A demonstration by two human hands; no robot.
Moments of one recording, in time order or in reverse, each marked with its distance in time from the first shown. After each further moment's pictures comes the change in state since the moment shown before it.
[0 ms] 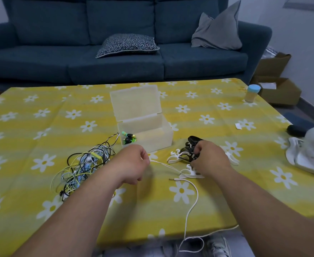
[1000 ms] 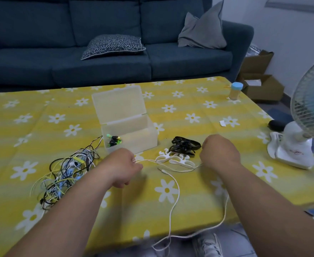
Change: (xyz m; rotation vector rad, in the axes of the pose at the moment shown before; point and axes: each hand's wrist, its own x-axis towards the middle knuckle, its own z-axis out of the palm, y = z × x) left_hand 0.014 0.008 0.015 0.113 -0.041 -0.017; right_hand 0.001 0.034 -0.042 -0.094 0.137 0.102
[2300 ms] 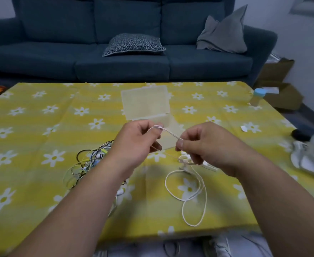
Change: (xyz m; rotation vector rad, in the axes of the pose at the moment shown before) left_hand -0.035 0.001 -0.038 -0.714 0.260 0.469; right_hand -0.078 -0.093 -0.049 0.640 -0.452 -0.468
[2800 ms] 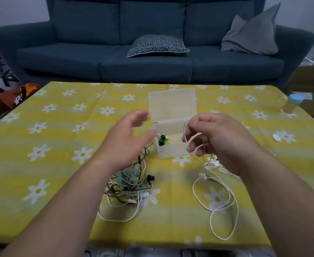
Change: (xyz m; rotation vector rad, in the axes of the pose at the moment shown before) left_hand -0.001 -0.007 -0.087 0.439 0.116 0.074; right_hand 0.030 -0.037 0.038 0.343 0.020 -0.040
